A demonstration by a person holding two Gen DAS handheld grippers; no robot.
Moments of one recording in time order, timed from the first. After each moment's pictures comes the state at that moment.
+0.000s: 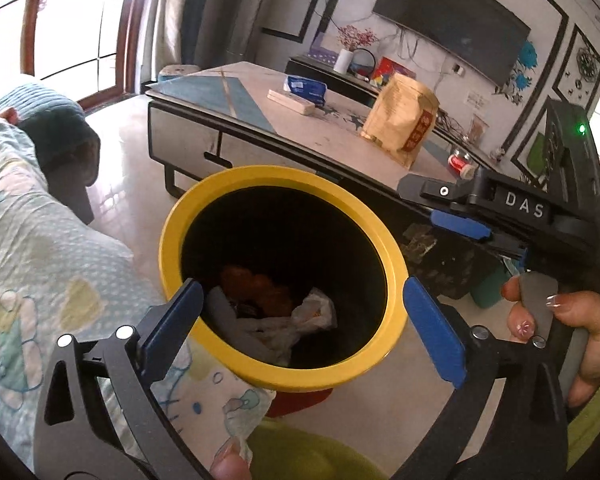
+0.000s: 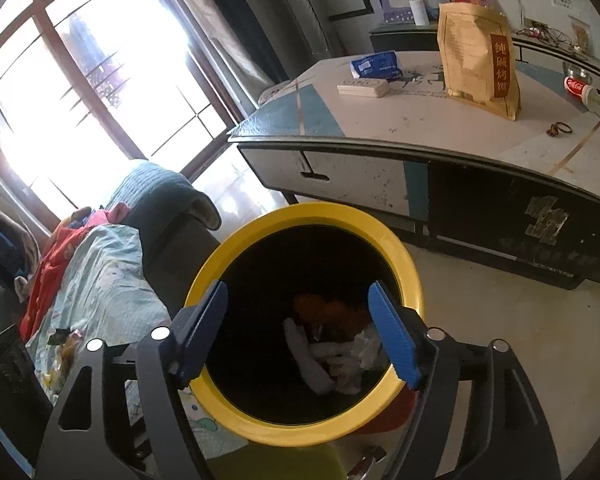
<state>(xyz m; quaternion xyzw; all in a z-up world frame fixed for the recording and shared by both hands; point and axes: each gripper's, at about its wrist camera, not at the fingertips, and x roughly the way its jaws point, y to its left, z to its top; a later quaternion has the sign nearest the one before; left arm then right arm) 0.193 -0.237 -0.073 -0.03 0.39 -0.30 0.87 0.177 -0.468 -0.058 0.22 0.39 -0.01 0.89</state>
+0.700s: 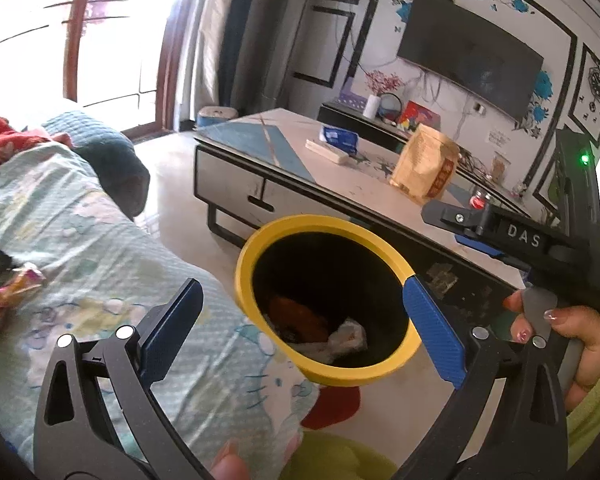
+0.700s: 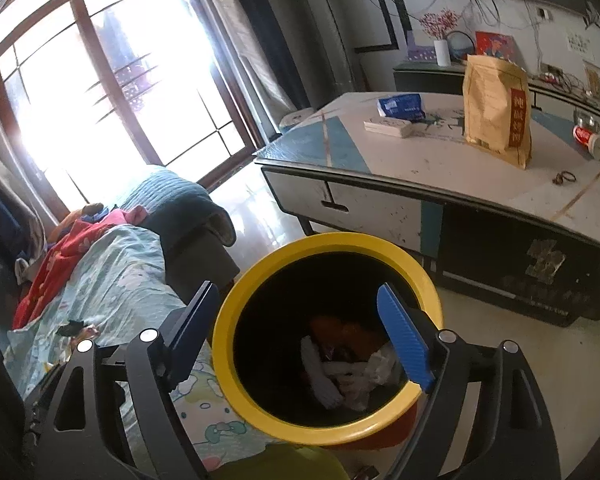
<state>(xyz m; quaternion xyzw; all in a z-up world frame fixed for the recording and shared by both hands) 0.162 -0.177 -0.032 -0.05 0.32 -0.24 0.91 0.163 -0.429 -0.019 0.17 0.34 0.01 0.92</state>
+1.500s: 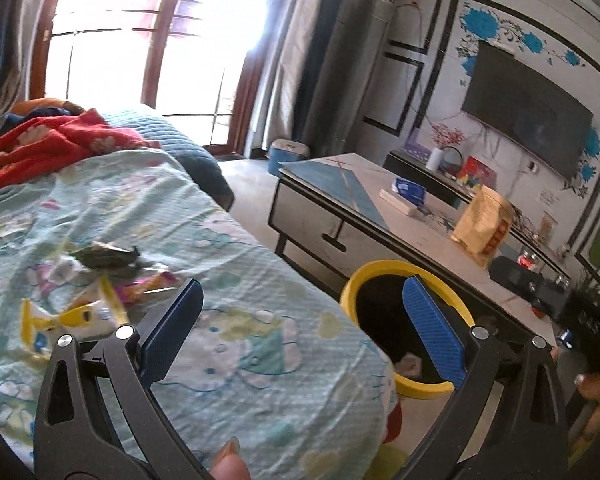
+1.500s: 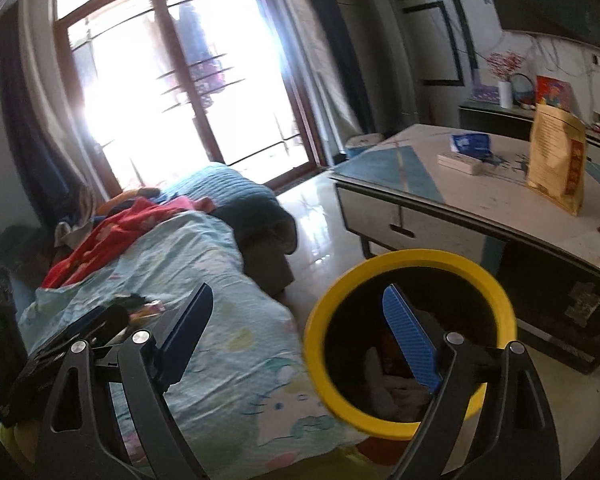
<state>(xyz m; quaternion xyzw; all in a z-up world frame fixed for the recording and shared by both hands) 0.144 -0.068 -0.012 -0.10 0.27 -0.12 0.95 0.136 -0.335 0.004 0.12 0.29 0.12 0.94</state>
